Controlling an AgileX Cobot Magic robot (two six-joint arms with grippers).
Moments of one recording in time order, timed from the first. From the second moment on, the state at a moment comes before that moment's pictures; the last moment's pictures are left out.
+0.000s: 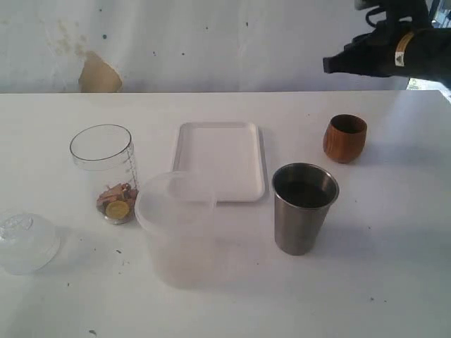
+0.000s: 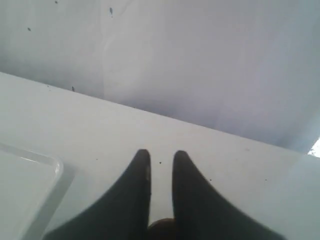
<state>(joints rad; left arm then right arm) 0.06 0.00 -0.01 0.04 0.21 0.05 0.00 1.71 -1.18 -0.69 -0.11 0.55</state>
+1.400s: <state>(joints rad) 0.06 0.00 -0.01 0.04 0.21 0.05 0.41 1.03 -0.69 -0.63 0.08 0.60</state>
